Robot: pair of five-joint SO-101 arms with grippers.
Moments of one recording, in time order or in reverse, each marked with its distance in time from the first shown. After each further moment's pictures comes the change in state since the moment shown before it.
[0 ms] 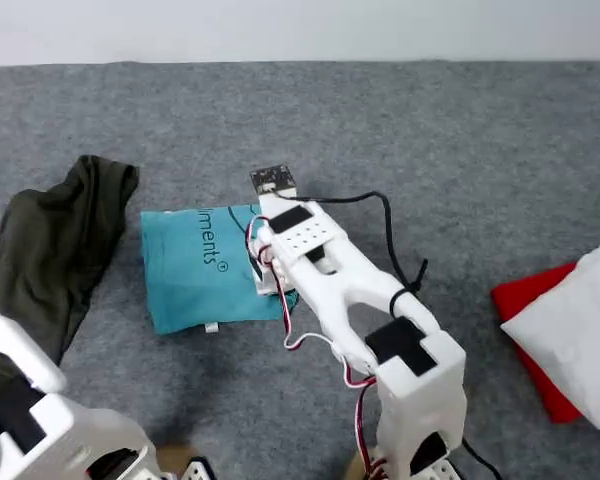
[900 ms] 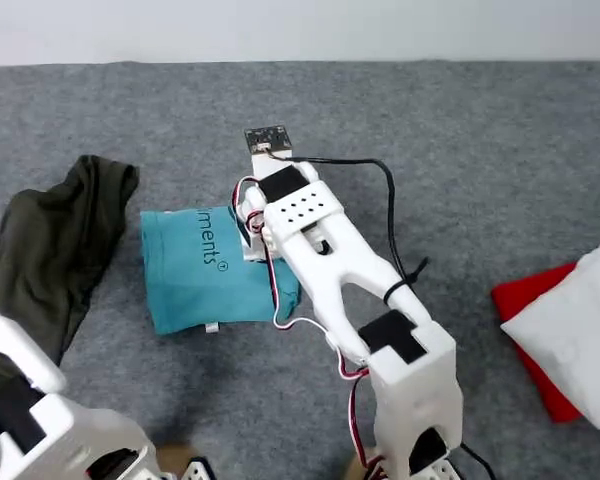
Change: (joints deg) left arm 0.0 0.0 0.0 2.1 0.0; right arm 0.1 4.5 -20.0 11.3 -3.8
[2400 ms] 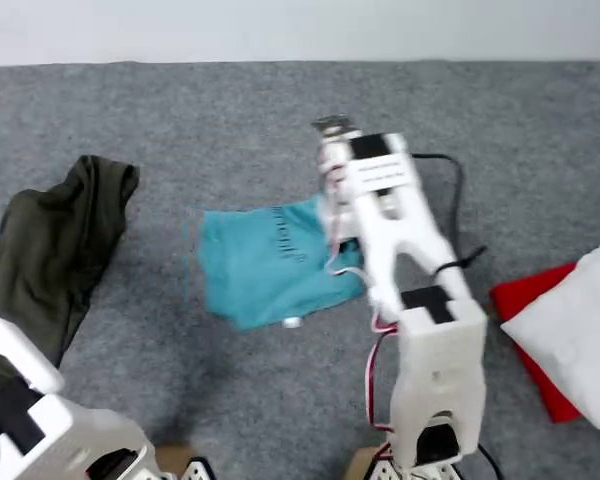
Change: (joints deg) left arm -1.1 0.0 3.6 -0.4 0.0; right arm 22.3 6.3 -8.3 10.5 29.6
